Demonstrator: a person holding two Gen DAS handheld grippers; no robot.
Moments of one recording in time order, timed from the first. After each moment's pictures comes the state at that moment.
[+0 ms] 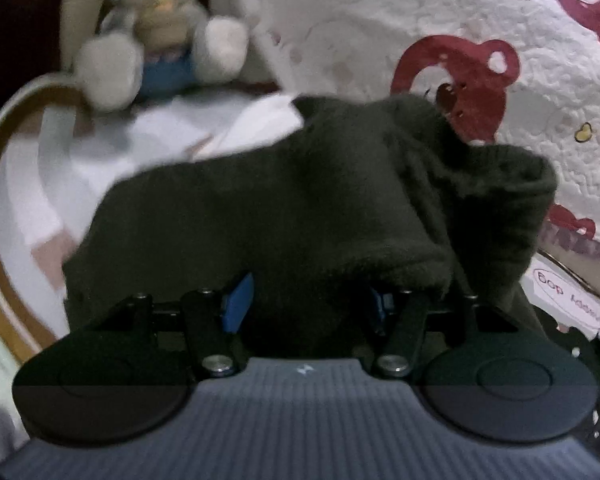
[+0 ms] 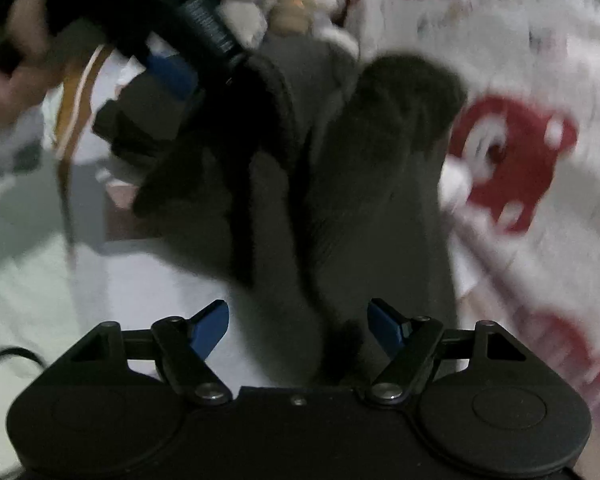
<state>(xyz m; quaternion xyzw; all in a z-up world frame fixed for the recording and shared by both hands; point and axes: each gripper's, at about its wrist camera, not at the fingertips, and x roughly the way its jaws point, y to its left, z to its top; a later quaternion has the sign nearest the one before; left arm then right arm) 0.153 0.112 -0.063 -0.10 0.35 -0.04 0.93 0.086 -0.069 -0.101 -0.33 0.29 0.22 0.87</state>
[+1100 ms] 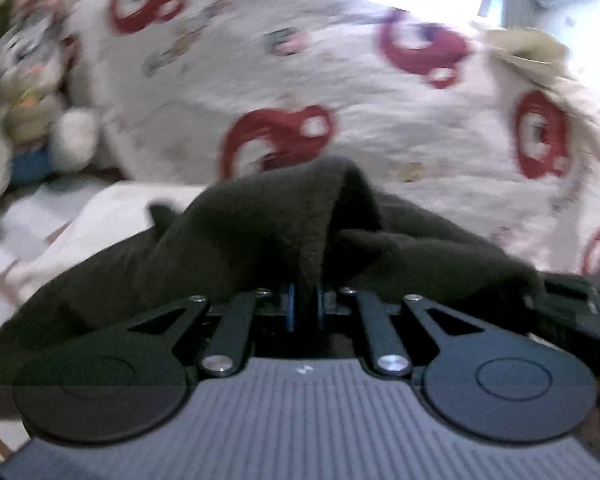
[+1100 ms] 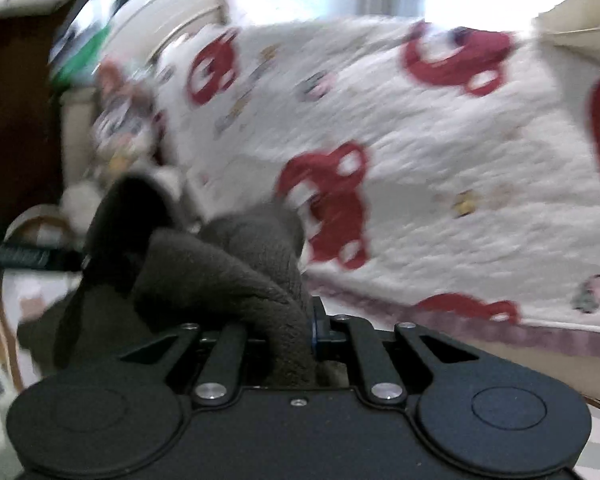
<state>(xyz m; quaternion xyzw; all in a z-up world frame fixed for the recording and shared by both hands) 0.089 0.038 0.035 -0.13 0.21 -0.25 0.94 0.055 -0.198 0.062 -0.07 0.19 0.05 0.98</state>
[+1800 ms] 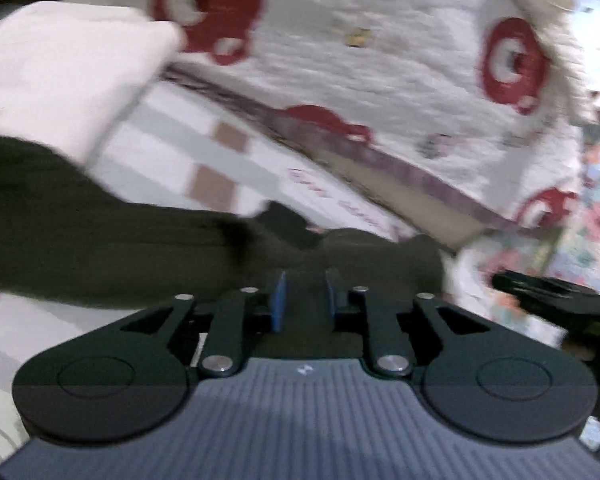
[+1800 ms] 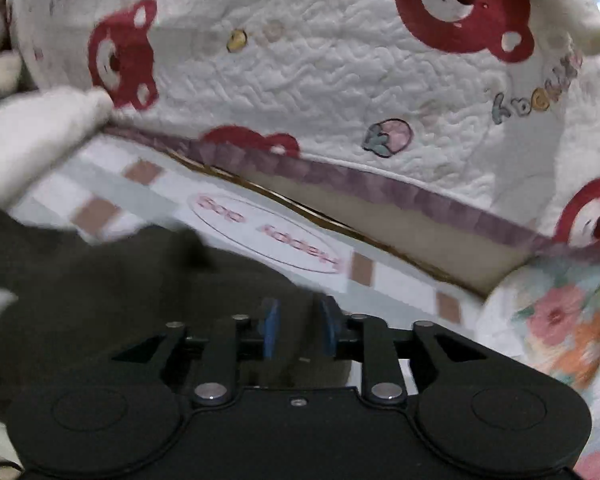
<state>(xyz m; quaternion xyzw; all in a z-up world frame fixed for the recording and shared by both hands) 0.108 -0.019 -0.037 -0.21 0.43 -0.27 0.84 0.032 -0.362 0.049 -0.08 0.40 -0.12 0.91</state>
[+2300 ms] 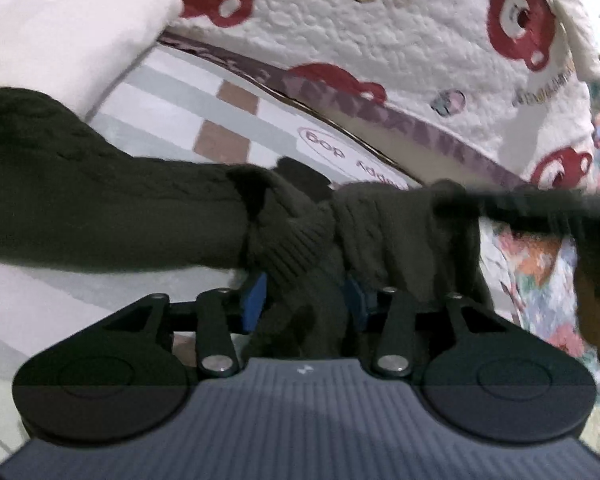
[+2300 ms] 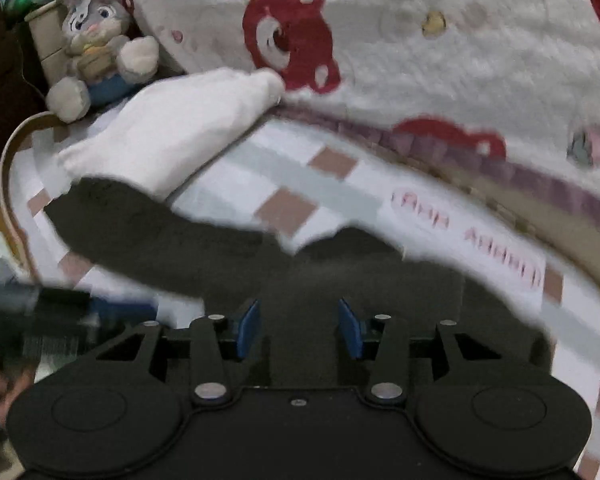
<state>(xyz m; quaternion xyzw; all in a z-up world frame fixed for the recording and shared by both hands) 0.084 -0.043 -0.082 -0.18 0.45 -0.31 0.82 0.082 -0.265 0.017 -0.05 0.45 0.07 0.89</state>
